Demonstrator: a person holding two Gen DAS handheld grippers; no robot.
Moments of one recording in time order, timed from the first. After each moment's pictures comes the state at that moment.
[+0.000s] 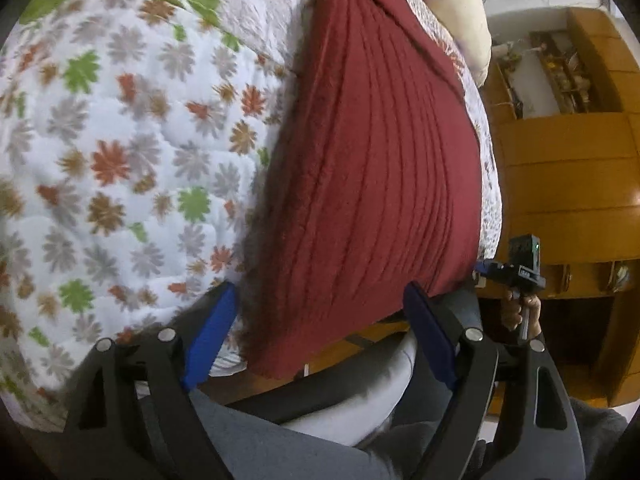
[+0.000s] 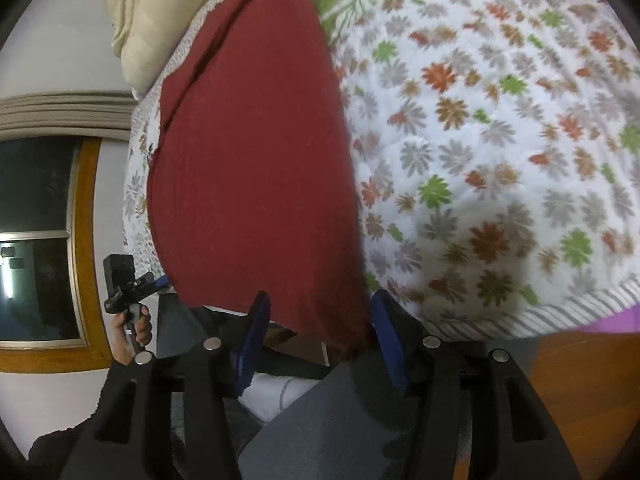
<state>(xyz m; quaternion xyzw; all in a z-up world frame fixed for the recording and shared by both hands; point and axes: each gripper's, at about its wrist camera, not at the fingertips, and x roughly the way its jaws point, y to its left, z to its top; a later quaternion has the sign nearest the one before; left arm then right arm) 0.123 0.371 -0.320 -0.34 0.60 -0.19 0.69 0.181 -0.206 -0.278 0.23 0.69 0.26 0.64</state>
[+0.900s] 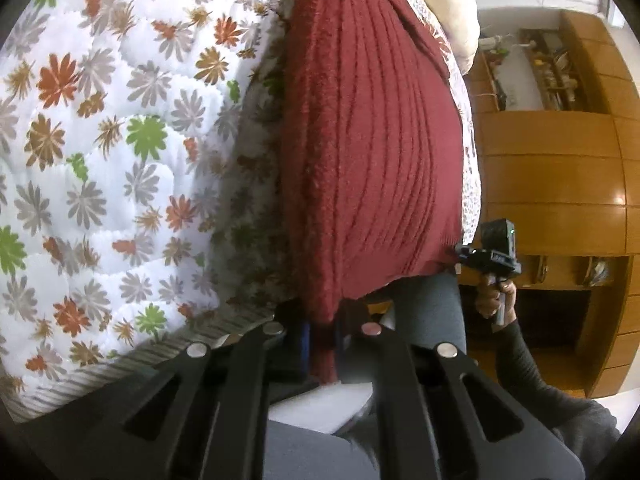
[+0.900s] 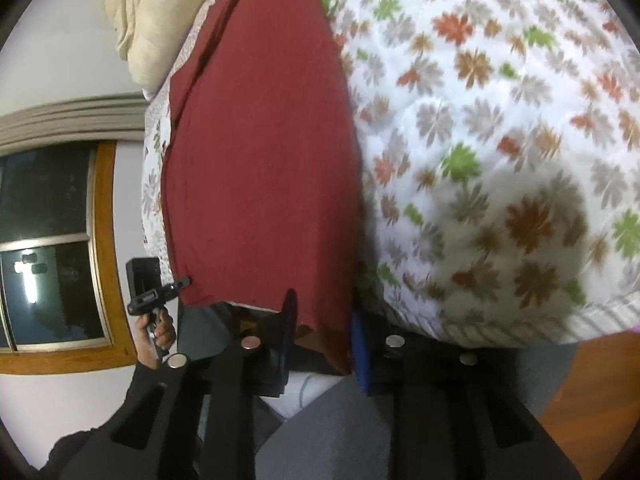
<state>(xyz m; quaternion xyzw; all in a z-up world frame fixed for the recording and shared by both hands) 0.107 0.353 -0.332 -0.38 0.61 -0.22 0.66 0.174 -0.202 -0.296 0.27 0.69 0.28 0.61</state>
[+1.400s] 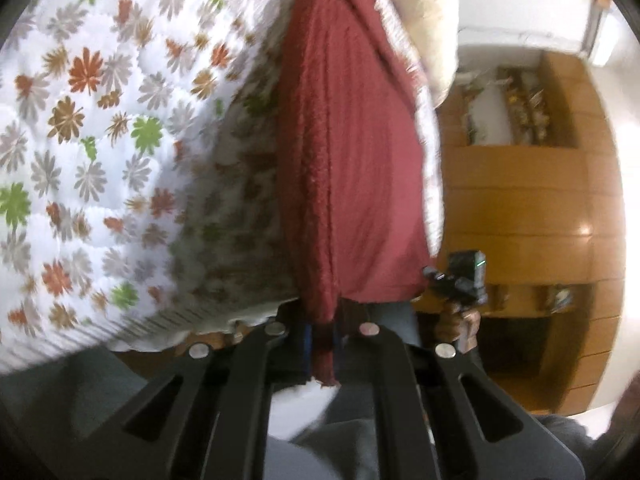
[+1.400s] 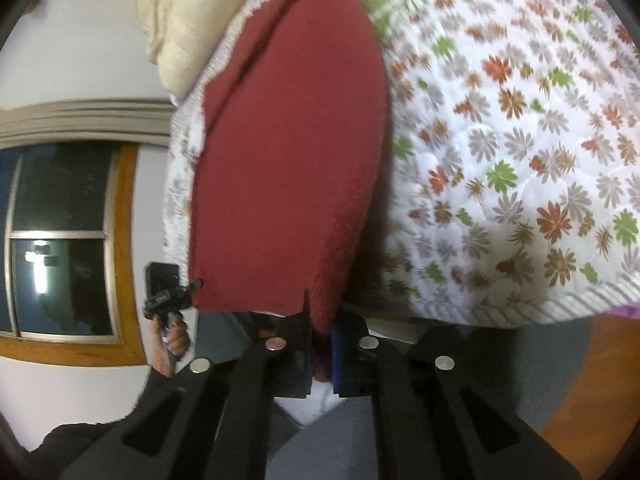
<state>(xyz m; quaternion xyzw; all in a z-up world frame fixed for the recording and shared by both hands) 0.100 0.364 -0.301 -0.49 0.52 -0.25 0.66 0.167 -0.198 -0.260 0.30 0.64 0.32 0.63</state>
